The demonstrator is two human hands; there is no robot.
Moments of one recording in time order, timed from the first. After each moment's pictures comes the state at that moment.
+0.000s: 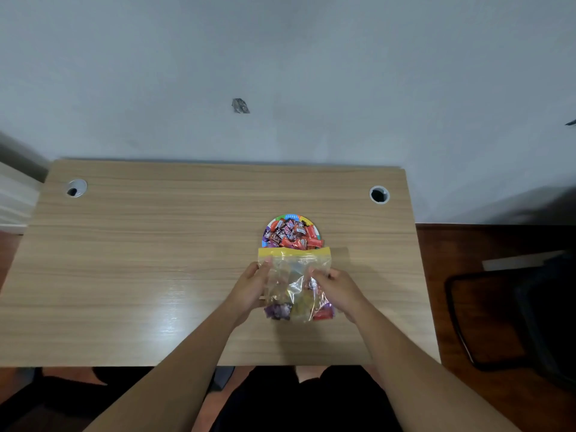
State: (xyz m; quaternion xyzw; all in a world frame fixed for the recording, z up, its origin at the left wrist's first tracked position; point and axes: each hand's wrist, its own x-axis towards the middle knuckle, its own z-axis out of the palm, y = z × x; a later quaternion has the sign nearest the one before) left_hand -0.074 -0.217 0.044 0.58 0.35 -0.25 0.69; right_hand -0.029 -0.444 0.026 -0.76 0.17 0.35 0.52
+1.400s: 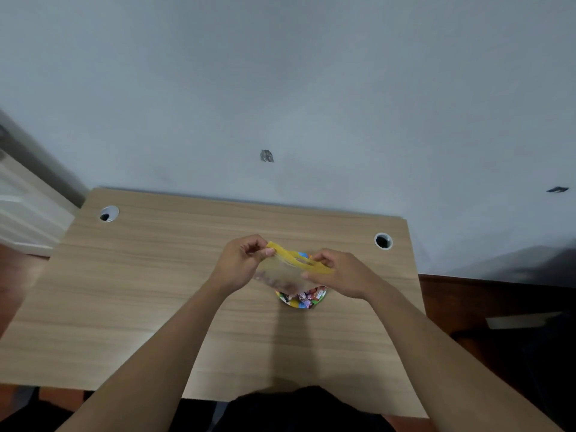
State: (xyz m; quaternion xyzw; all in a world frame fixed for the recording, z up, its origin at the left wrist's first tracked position) left_hand -0.006 -0.142 0.129 0.77 0.10 -0.02 0.62; right_hand 0.057 -0.415 0.143 -0.87 -0.16 0.30 0.37
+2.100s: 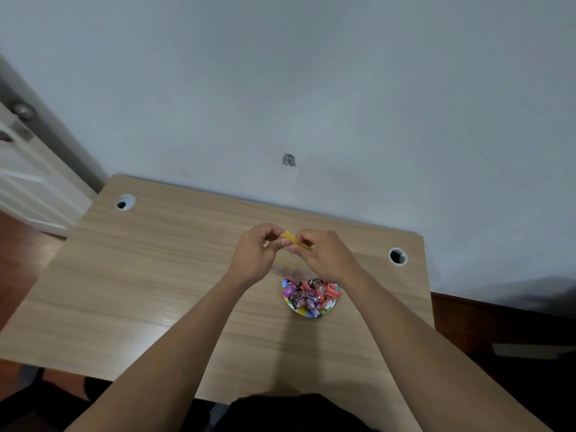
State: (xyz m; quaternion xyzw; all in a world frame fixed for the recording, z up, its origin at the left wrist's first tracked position) left_hand 0.016 -0.136 0.139 0.81 0.12 0.08 0.57; right_hand 0.091 -0.322 0.158 -0.89 -0.26 0.16 0.33
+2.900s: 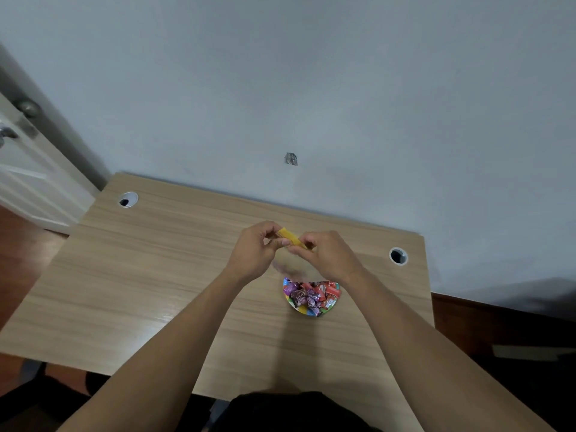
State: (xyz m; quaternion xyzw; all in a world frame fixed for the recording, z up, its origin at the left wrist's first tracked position) left_hand 0.013 -0.130 0.146 0.83 0.11 0.06 0.54; right_hand 0.087 -0.325 0.160 -0.90 -0.27 0.16 0.31
